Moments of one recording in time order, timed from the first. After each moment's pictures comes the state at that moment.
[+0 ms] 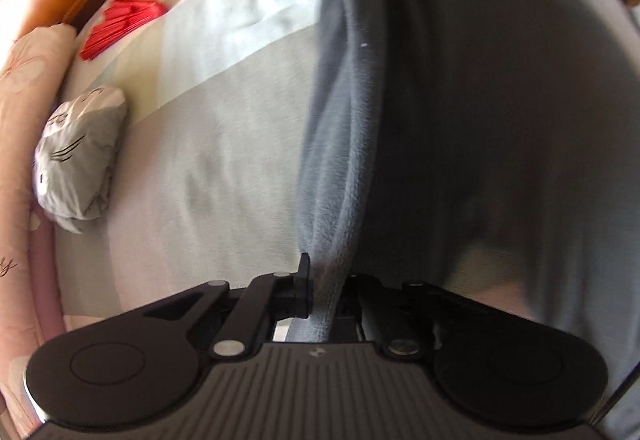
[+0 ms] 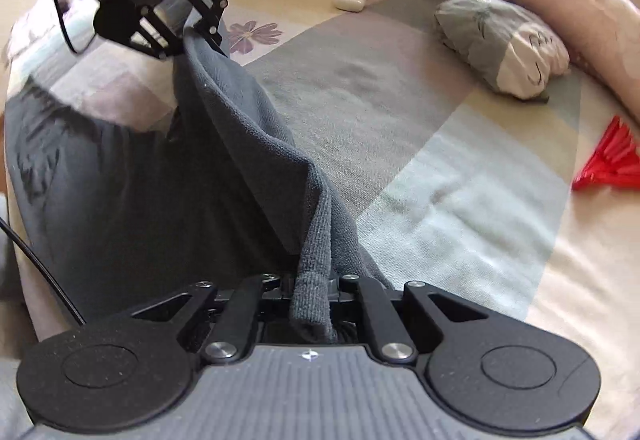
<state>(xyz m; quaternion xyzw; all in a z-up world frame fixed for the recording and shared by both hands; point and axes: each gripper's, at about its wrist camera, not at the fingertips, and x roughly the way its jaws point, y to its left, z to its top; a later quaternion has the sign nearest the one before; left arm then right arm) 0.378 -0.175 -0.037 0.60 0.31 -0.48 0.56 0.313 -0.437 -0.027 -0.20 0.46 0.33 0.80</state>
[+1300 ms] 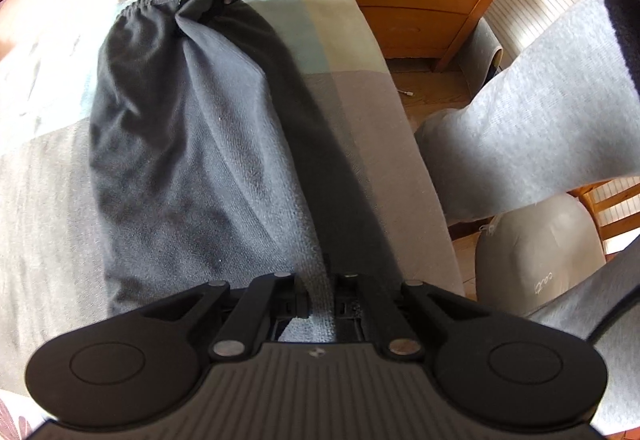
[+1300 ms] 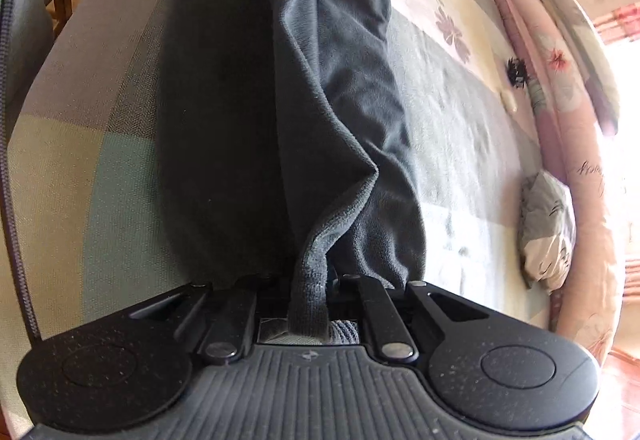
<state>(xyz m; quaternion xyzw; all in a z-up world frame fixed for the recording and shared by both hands) 0.260 -0.205 -0.044 0.43 0.41 -0.65 0.48 0.188 -0.438 -0.086 -0.59 0.27 0.41 0.64</state>
